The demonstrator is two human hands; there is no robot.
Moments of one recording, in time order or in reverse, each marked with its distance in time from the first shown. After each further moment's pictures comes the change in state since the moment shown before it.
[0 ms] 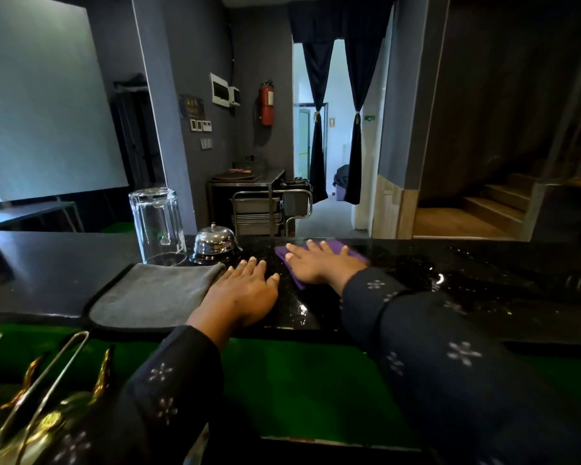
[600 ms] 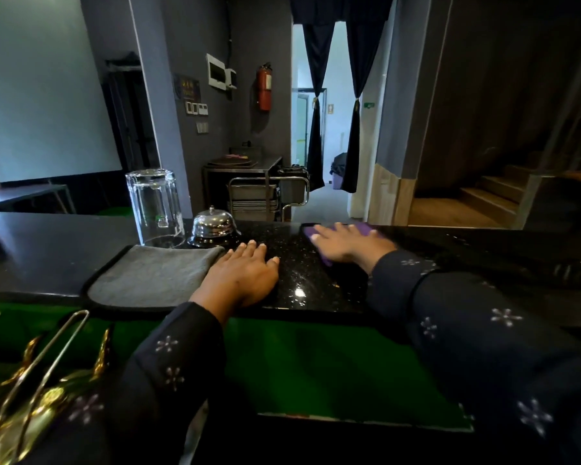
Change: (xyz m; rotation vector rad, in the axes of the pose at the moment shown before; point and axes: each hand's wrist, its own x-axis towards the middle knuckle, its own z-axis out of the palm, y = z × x) left_hand 0.004 -0.003 0.002 -0.006 0.031 0.013; right_hand 0.008 0.044 -0.008 -0.009 0.029 0.111
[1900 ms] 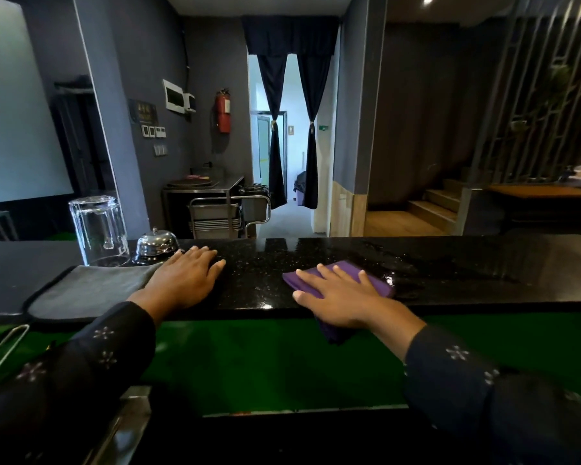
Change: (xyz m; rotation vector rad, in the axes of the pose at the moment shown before) left_hand -0.023 0.024 -0.013 0.046 0.201 0.106; right_hand -0.157 0.089 0.009 -0.012 0.017 -0.095
